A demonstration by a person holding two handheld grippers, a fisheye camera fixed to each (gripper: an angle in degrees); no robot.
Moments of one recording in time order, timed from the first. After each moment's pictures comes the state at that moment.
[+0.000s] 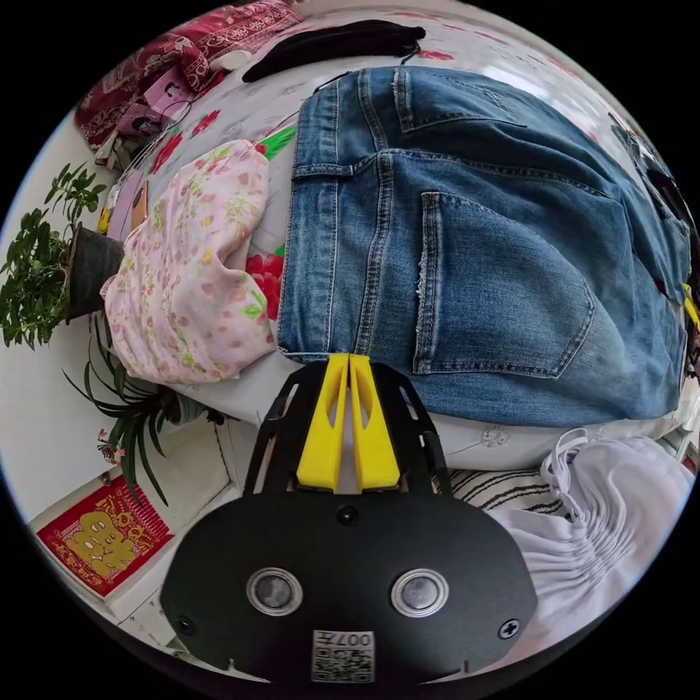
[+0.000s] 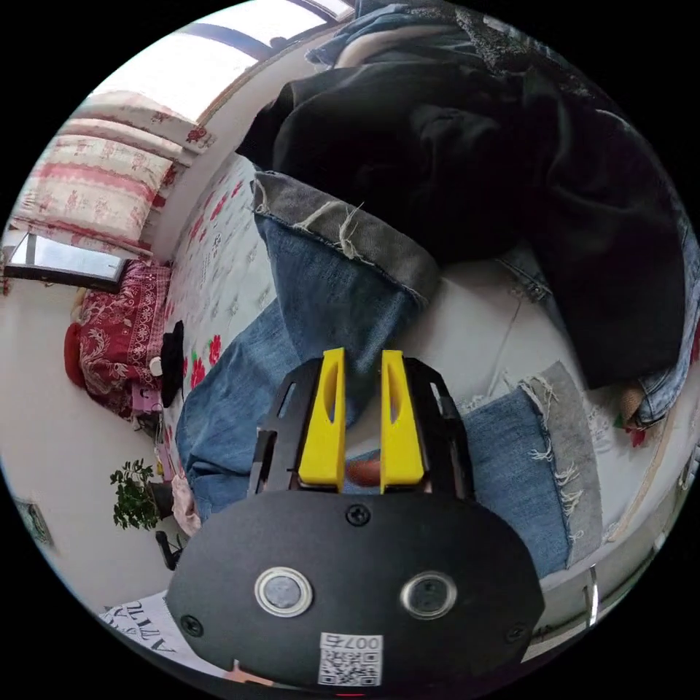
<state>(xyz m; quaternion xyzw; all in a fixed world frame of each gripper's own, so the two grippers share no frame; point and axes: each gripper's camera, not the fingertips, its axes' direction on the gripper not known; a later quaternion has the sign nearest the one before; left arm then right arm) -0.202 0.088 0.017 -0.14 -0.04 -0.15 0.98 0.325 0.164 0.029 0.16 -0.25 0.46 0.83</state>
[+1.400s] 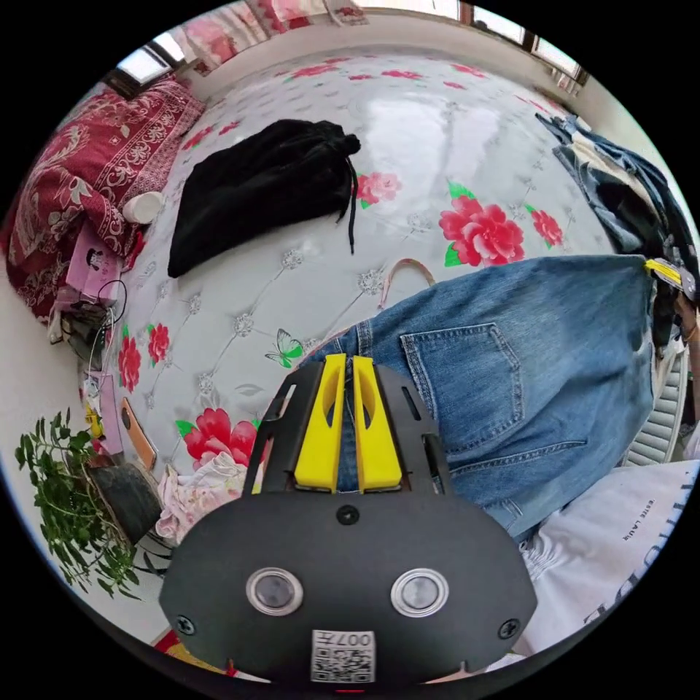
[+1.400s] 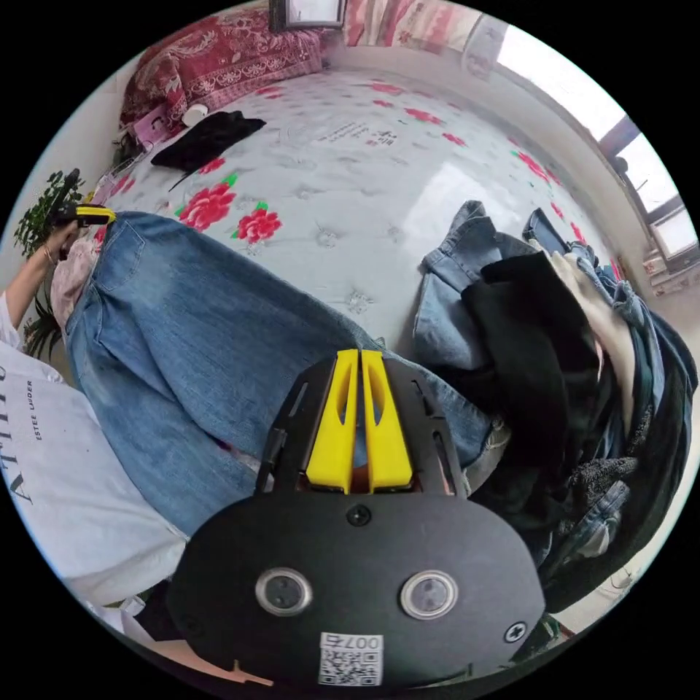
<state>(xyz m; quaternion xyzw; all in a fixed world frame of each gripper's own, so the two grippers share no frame) -0.334 -0.123 -0.015 0.05 0.03 -0.01 1.00 0.251 -0.103 -0.086 0.12 -0.04 0.01 0.99</state>
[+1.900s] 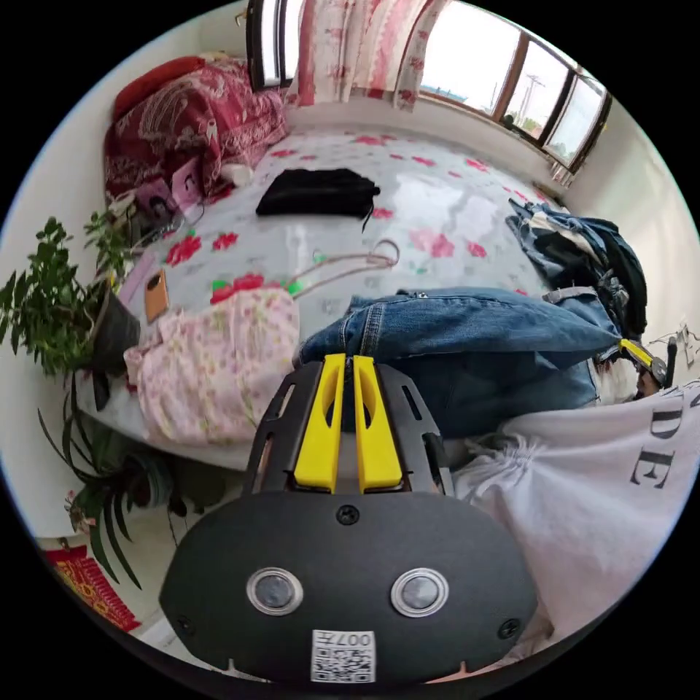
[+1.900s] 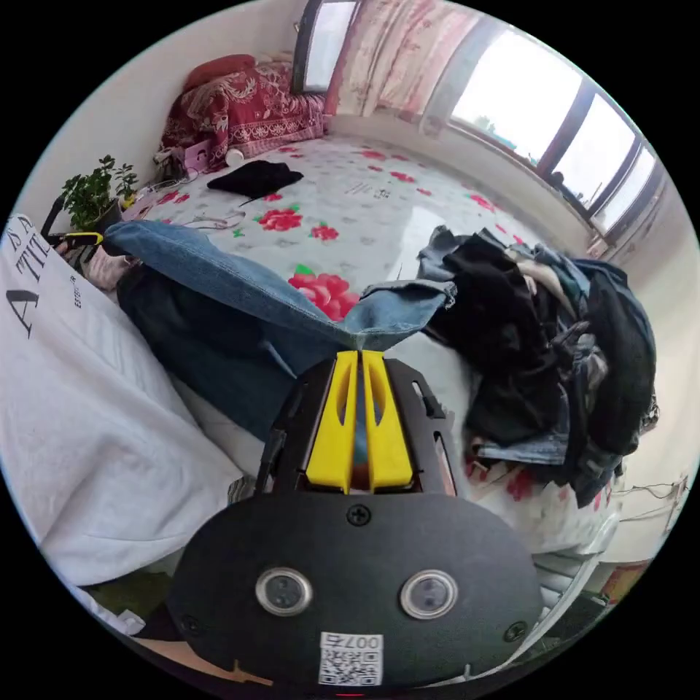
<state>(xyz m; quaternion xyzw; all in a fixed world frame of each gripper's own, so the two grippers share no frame) -0.330 0.214 -0.032 0.06 0.08 -0.15 0.98 0.137 0.189 -0.090 0.12 -0.04 0.06 0.99</state>
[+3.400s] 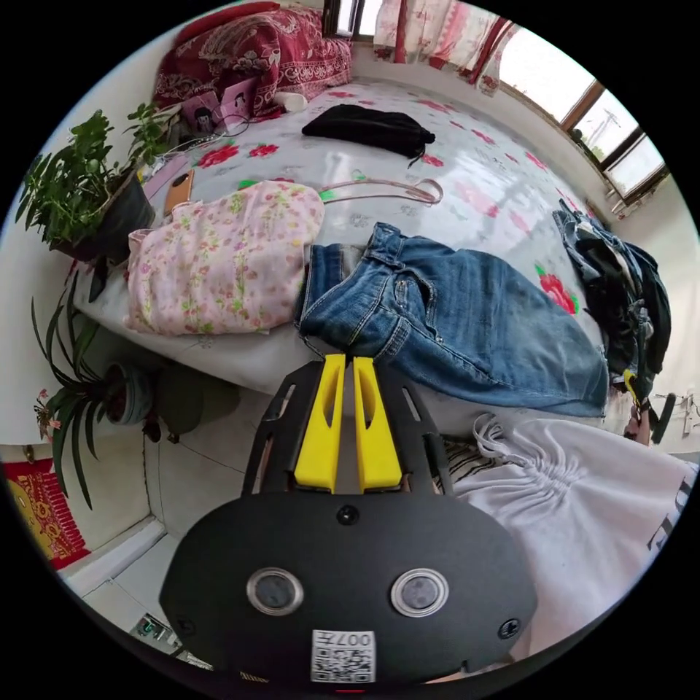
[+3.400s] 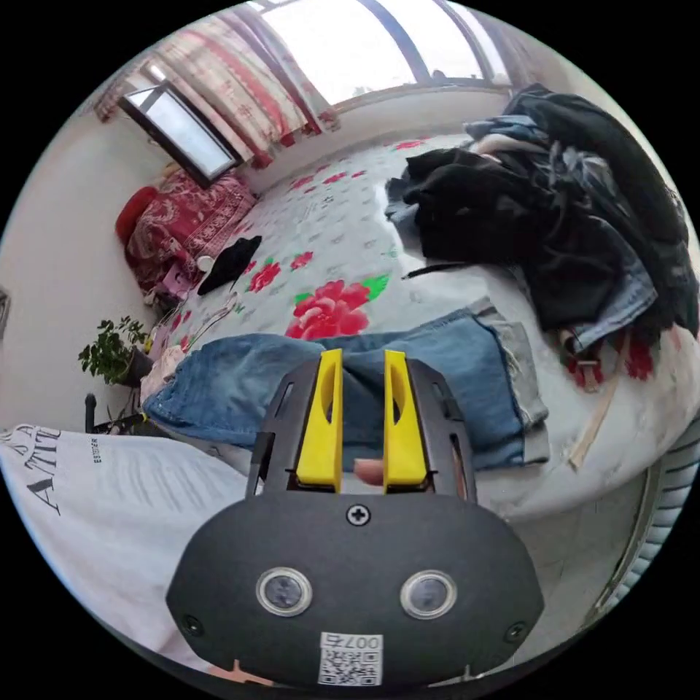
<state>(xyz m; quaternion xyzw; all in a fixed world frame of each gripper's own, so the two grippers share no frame) -0.299 0.243 0.005 0.04 0.05 -0.22 0.97 0.257 0.246 -0.020 0.24 -0.22 0.20 0.92</state>
